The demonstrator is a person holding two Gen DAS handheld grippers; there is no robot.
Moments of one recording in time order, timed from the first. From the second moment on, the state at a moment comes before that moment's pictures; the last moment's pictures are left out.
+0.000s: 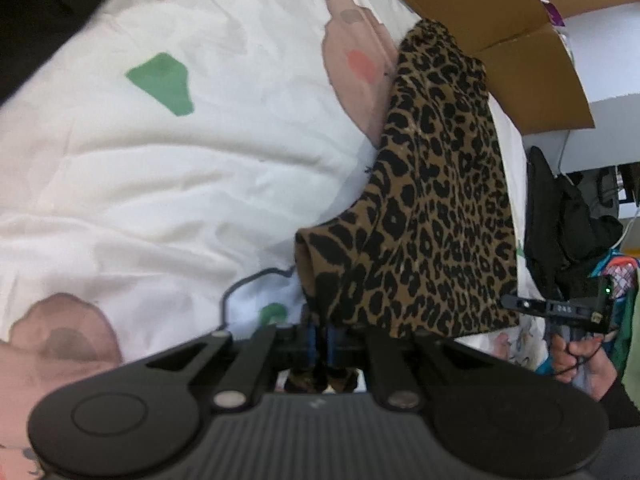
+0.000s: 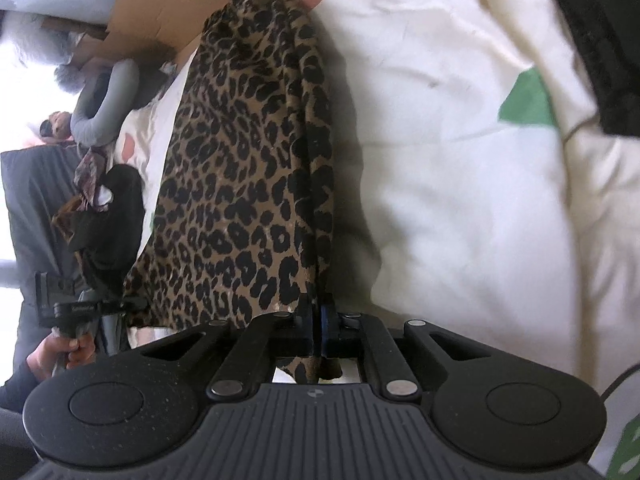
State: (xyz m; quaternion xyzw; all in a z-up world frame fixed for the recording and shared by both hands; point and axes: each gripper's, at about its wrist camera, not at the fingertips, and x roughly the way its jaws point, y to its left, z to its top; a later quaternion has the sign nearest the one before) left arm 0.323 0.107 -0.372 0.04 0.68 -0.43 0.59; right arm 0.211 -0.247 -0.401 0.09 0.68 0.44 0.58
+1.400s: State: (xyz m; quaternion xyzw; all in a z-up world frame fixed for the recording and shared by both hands) left arm 0.334 0.125 -0.316 -0.07 0.69 -0.42 0.58; right arm 0.181 -0.263 -0.342 0.08 0.65 0.50 0.56
